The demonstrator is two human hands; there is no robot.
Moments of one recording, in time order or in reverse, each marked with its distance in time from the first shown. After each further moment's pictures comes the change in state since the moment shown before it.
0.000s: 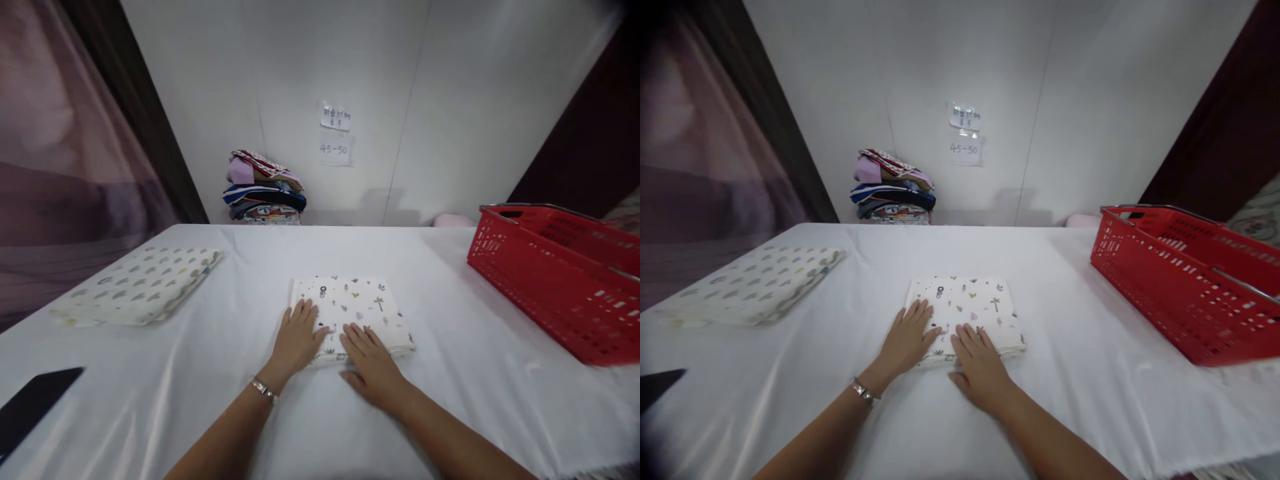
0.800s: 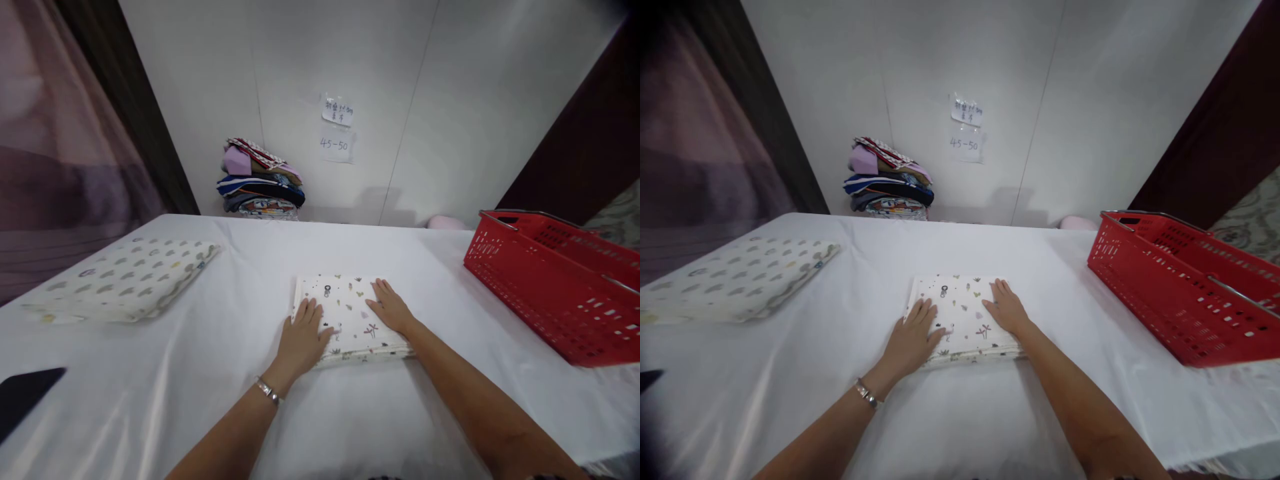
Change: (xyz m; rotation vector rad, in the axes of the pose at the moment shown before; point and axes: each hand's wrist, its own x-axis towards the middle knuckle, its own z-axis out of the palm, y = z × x) left_hand -0.001 0.001 -0.003 -0.132 -0.122 -0.068; right_hand 0.059 0.114 -0.017 -0.032 0.017 0.414
